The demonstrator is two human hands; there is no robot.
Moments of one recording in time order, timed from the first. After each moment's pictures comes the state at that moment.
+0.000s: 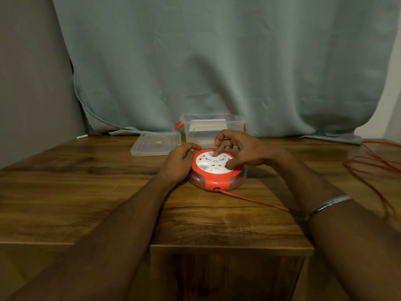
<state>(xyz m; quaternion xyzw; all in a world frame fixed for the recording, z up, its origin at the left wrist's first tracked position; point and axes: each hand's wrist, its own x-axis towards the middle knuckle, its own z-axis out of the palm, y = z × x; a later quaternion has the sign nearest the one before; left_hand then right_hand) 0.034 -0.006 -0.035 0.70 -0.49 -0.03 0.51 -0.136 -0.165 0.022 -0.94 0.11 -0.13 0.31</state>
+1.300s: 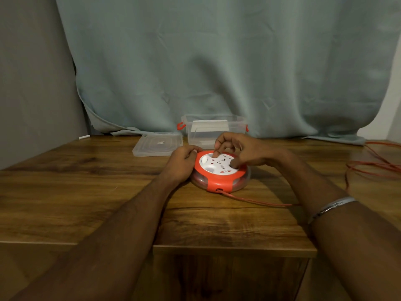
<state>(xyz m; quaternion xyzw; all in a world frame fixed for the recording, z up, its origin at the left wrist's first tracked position) 0.034 -0.007 -0.035 0.70 -0.48 -0.05 0.52 -0.133 -0.158 0.024 -0.93 0.11 -0.11 0.34</state>
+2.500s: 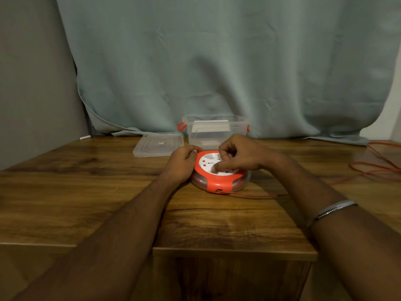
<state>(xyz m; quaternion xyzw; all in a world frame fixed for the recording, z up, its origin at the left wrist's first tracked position) 0.032 -0.007 -0.034 0.71 -0.47 -0.05 0.53 -0.129 -0.138 0.020 -0.96 0.10 -0.17 0.22</state>
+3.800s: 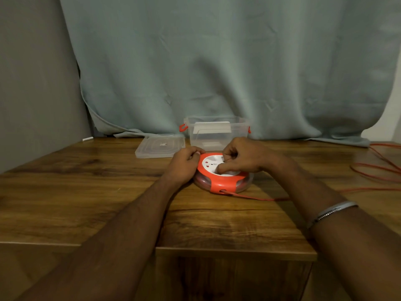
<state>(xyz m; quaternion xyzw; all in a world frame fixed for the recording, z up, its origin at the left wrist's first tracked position) 0.032 -0.008 -0.034 0.70 -0.48 -0.05 0.52 -0.131 -0.137 0.020 -0.97 0.15 -0.15 0.15</state>
